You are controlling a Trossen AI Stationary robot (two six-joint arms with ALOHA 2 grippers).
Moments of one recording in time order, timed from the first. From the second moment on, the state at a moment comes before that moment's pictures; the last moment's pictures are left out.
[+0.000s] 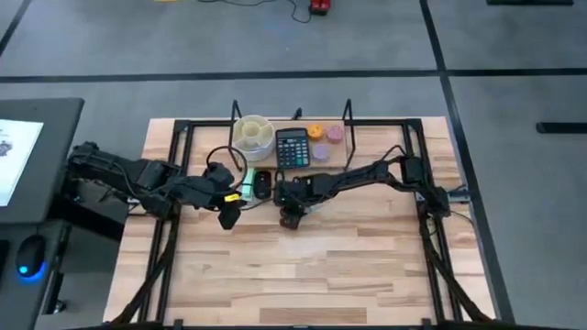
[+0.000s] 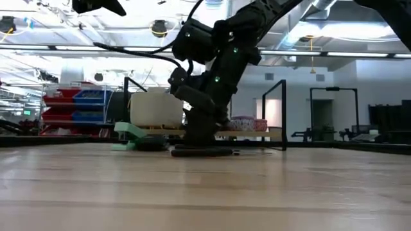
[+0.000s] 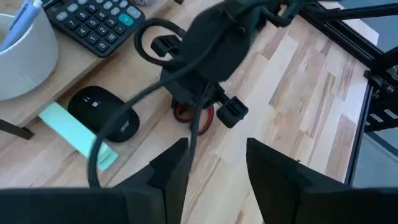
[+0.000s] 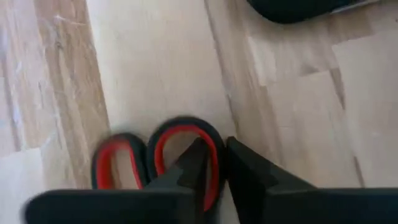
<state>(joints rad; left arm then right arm) -0.33 1.07 1.16 -0.75 -0.45 -0.78 0.01 2.21 1.50 -0.43 0.02 0.23</state>
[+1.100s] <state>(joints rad) -0.31 1.09 1.16 -0.36 -0.77 -0.51 -0.06 1.45 1.50 -0.24 0.63 0.29</state>
